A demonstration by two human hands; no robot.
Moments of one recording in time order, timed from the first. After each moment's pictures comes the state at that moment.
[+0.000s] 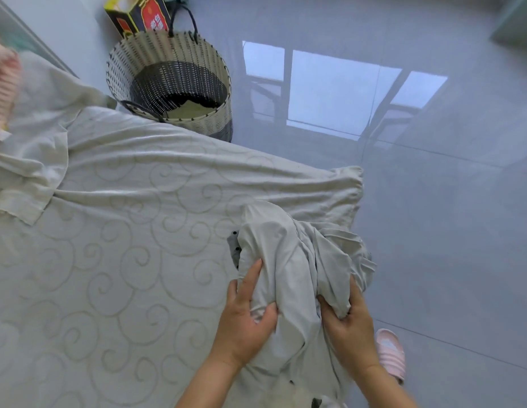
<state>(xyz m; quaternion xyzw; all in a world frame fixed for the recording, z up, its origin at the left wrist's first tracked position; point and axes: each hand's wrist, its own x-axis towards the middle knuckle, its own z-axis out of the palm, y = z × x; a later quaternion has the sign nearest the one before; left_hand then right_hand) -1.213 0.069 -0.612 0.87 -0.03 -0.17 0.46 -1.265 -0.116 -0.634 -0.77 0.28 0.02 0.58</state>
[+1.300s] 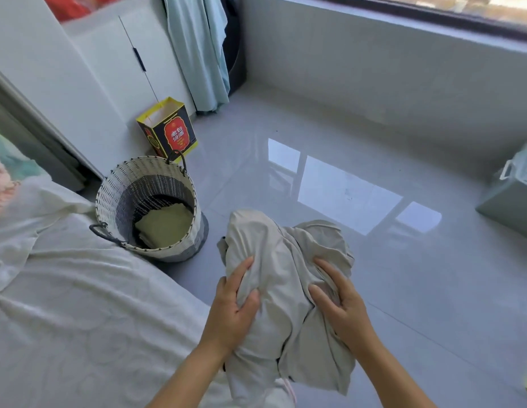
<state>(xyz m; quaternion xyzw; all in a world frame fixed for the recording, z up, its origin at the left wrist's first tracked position) -0.861 -0.228 -0.471 0.86 0.05 -0.02 0.50 -0.848 -0.449 -0.458 -0.83 0.04 0.09 0.56</state>
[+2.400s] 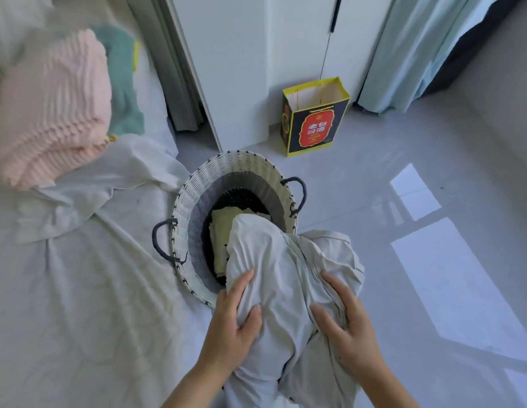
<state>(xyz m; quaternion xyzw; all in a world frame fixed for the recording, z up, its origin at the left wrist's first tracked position) -0.594 -0.030 -0.574 0.78 0.35 0.09 0.51 -0.447 -0.190 -0.558 -0.79 -0.19 0.31 0.50</state>
